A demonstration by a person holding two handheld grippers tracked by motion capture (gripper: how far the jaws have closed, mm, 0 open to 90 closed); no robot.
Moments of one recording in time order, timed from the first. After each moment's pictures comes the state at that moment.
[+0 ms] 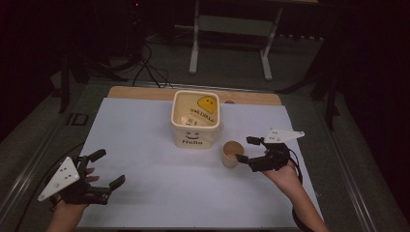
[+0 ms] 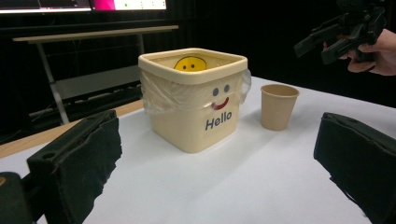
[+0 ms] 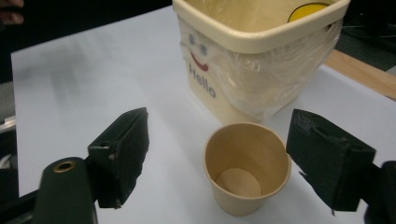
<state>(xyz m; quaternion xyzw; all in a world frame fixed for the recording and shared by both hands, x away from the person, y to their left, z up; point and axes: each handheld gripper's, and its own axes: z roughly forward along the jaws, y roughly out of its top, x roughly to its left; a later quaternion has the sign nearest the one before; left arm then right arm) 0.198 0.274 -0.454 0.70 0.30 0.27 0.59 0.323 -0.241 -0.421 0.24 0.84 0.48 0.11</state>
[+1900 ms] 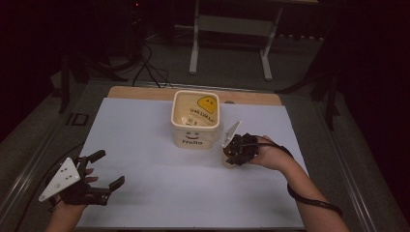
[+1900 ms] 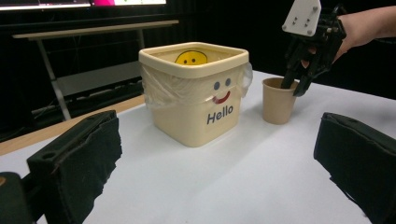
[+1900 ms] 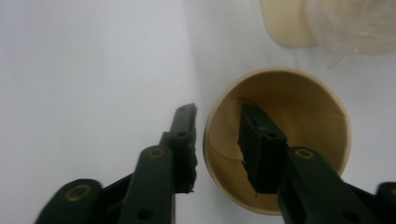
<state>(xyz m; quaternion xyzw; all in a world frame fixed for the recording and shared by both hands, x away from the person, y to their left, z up) 0.197 0.275 -0.455 0.71 0.30 0.27 0.59 0.369 -0.164 -0.440 0.08 0.98 0.15 0.05</state>
